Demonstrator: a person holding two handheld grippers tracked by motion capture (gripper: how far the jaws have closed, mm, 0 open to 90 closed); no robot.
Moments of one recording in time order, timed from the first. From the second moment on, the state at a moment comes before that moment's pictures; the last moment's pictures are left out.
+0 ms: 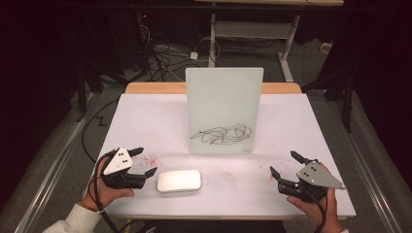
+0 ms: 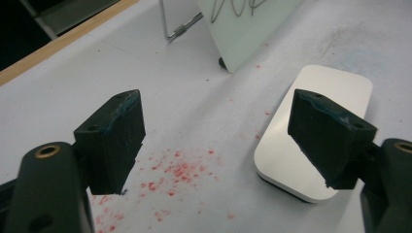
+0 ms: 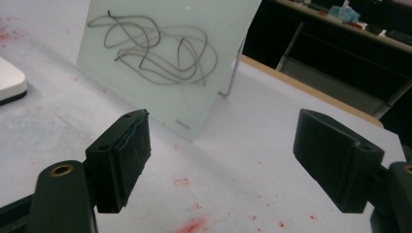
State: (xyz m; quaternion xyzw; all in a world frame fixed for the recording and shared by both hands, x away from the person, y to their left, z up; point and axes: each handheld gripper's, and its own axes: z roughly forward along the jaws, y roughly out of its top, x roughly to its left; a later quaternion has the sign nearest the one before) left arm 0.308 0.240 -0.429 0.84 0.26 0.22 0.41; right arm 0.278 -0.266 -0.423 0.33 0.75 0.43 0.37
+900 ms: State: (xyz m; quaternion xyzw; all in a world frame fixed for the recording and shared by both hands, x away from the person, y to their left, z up) left arm 0.331 0.148 -0.429 0.96 0.15 0.07 0.22; right arm 0.285 -0.246 -0.438 0.30 0.80 0.39 0.33
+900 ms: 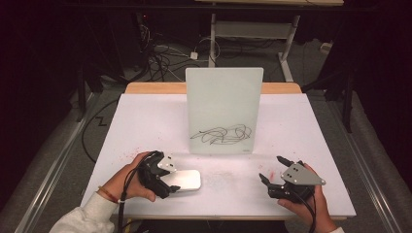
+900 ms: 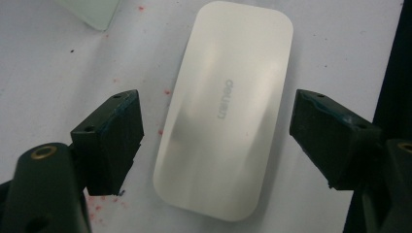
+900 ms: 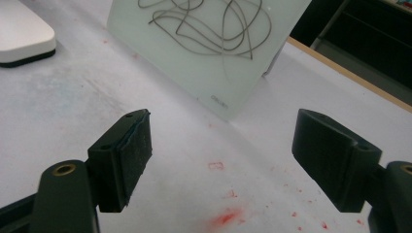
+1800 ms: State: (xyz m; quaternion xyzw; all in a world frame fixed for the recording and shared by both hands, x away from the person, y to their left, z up) left arm 0.350 0.119 -0.450 0.97 0.10 0.03 0.20; right arm 0.287 -0.241 -0.445 0.28 0.82 0.38 0.31
